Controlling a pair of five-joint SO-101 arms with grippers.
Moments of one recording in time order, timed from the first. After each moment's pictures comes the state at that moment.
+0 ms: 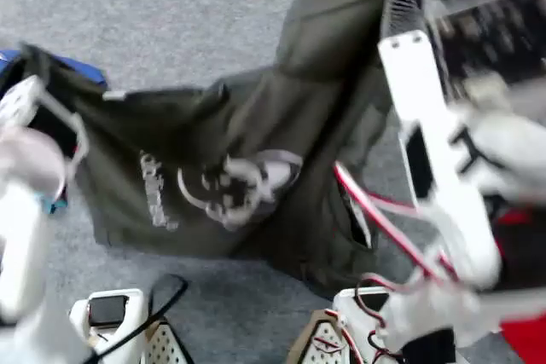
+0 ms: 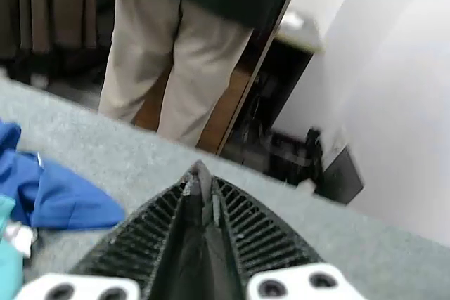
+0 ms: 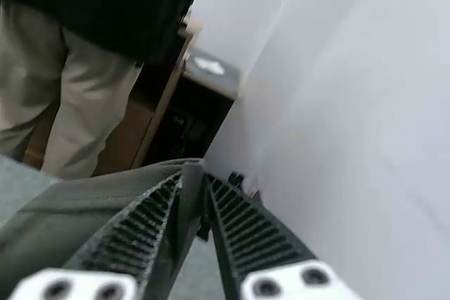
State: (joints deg) left arm -9.9 -46.9 -8.2 75.1 9.3; right arm -7.6 -23.3 -42.7 77.5 14.7
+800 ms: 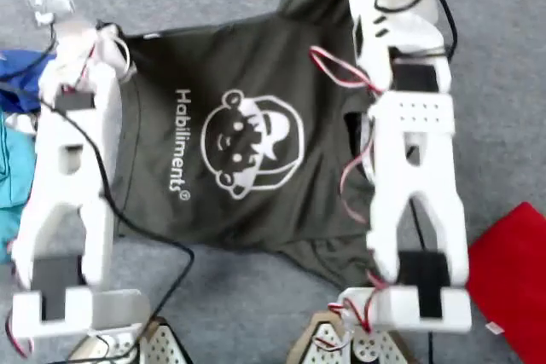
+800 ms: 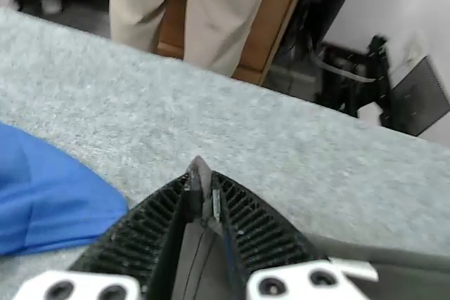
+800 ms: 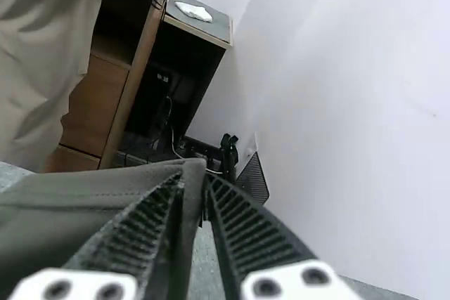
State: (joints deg) left arm -11.0 -3.5 15.3 19.4 3.0; right arm -1.8 -1.5 0.6 14.3 14.0
